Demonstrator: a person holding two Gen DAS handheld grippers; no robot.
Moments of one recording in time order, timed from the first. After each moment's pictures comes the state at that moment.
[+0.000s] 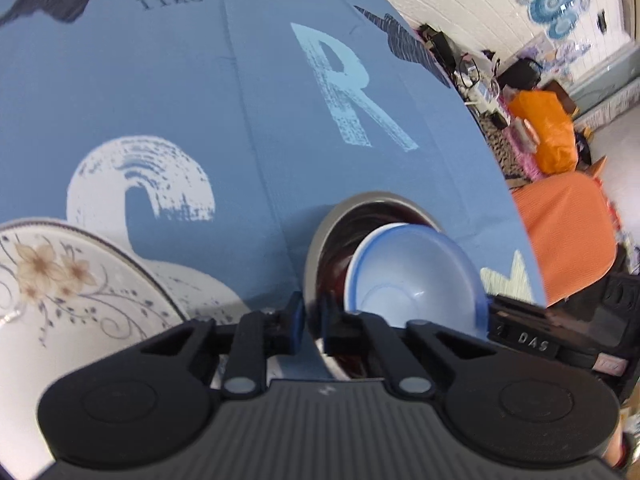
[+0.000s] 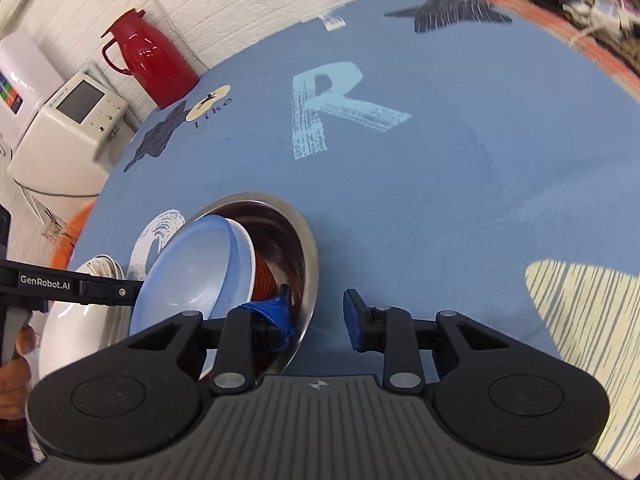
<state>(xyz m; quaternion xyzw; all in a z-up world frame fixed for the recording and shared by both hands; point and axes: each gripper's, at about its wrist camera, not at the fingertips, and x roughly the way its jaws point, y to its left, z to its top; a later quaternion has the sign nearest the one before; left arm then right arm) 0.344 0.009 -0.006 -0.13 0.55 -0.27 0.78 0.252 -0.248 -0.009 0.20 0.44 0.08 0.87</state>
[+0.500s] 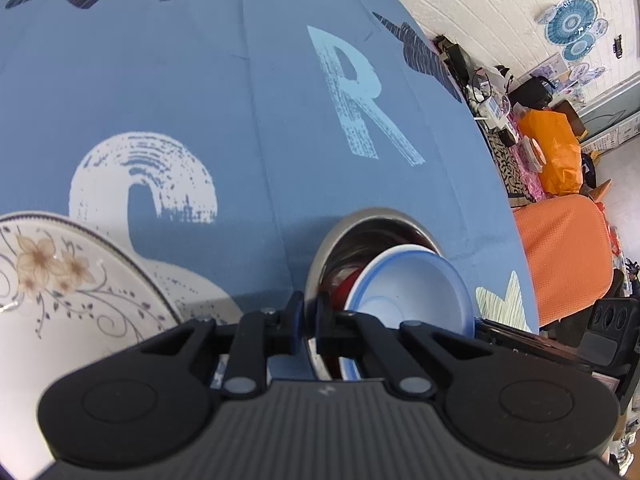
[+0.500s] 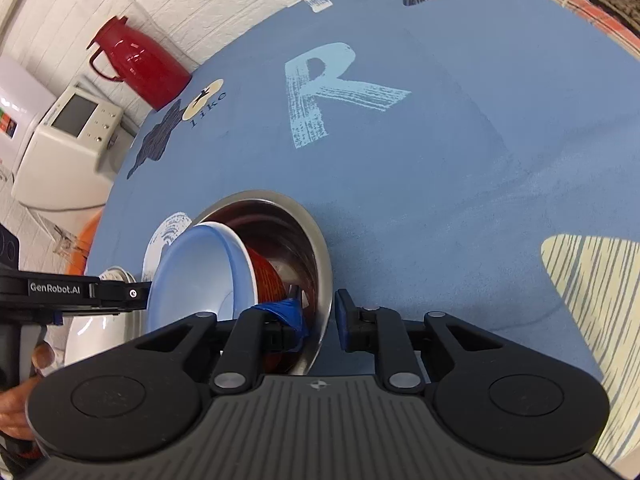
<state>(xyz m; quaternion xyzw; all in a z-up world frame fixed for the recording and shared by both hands) 0.351 0.006 -0.001 -0.15 0.56 -0.25 0.78 0.257 -0.250 -0.010 0.25 0.46 0.08 0.85</state>
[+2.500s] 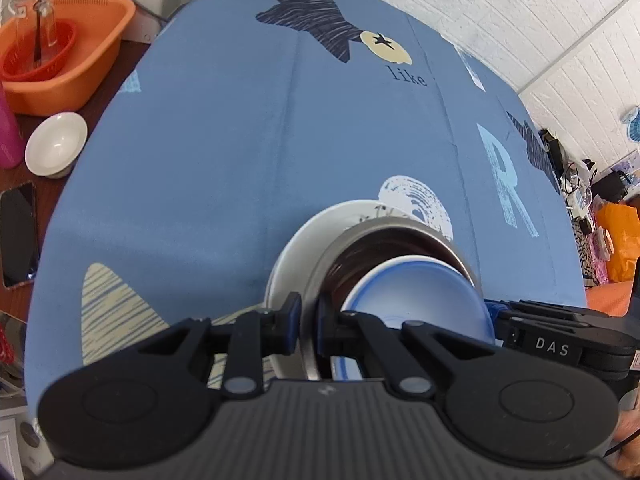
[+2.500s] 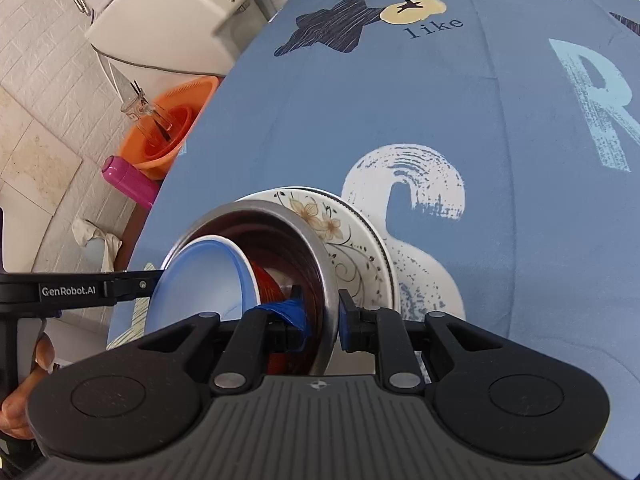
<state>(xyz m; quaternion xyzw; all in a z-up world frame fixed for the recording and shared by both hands) 0.284 0.205 0.030 -0.19 0.52 -0.09 0.83 0.306 -0.040 0.031 0.10 0.53 0.23 0.81</state>
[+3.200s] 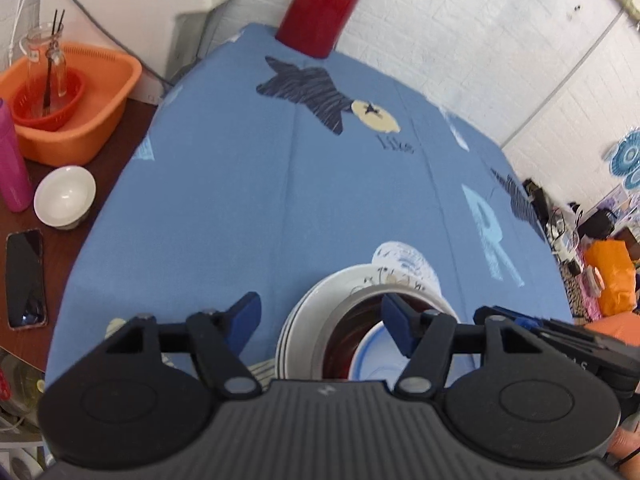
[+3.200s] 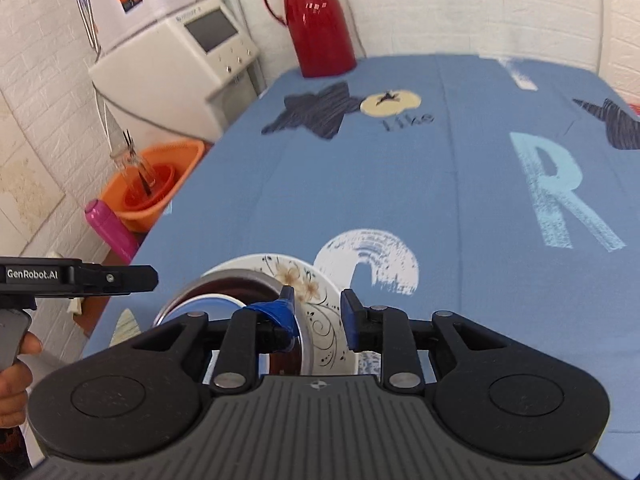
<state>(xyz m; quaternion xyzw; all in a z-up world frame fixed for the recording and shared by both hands) 0.271 0.224 0.058 -0.20 0.42 -0.08 0.88 0.278 -0.056 0.067 0.06 0.41 0.19 0.89</state>
